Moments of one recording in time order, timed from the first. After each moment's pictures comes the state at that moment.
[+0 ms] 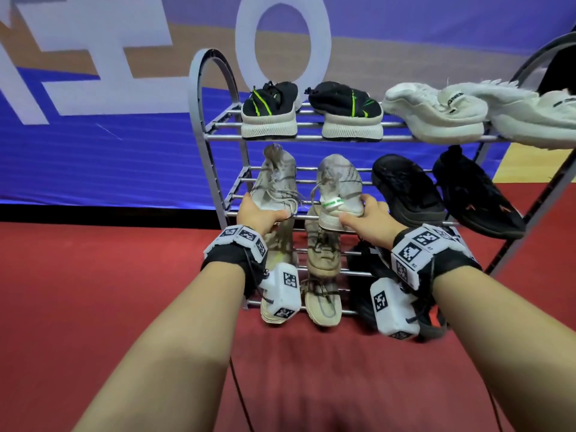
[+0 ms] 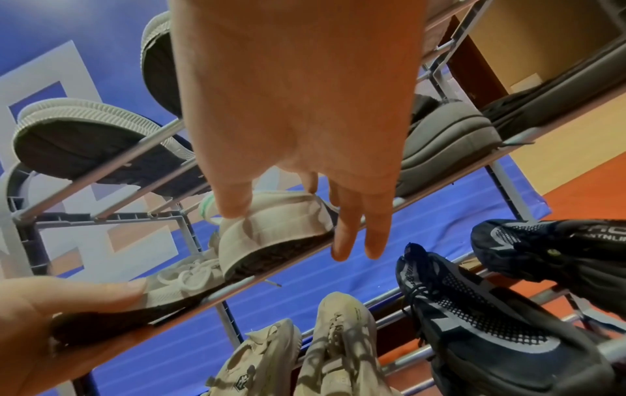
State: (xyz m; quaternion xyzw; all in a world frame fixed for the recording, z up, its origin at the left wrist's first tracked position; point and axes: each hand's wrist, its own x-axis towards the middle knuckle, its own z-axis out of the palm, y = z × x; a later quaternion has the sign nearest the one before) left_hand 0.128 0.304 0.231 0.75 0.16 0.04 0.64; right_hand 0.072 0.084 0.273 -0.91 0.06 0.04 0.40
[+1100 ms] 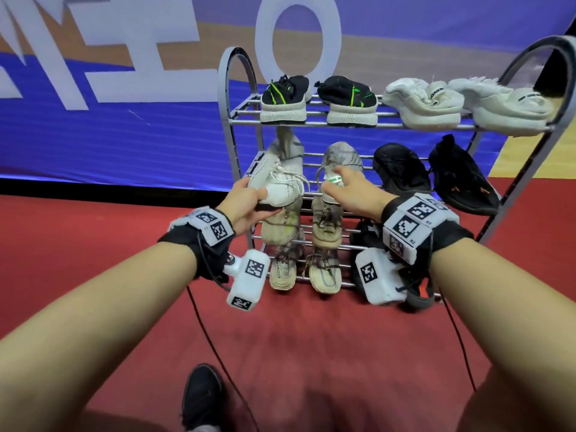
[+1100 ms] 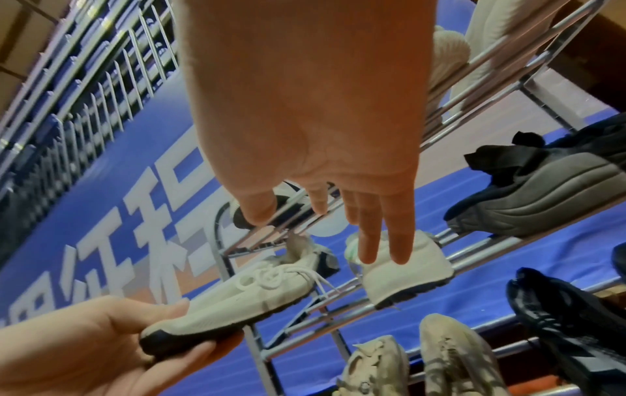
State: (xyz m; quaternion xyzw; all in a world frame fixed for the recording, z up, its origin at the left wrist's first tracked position) left_hand 0.008 0.319 0.300 0.61 0.12 -0.04 0.78; right_hand -0.007 0.118 0.338 -0.93 -0.06 0.06 0.35
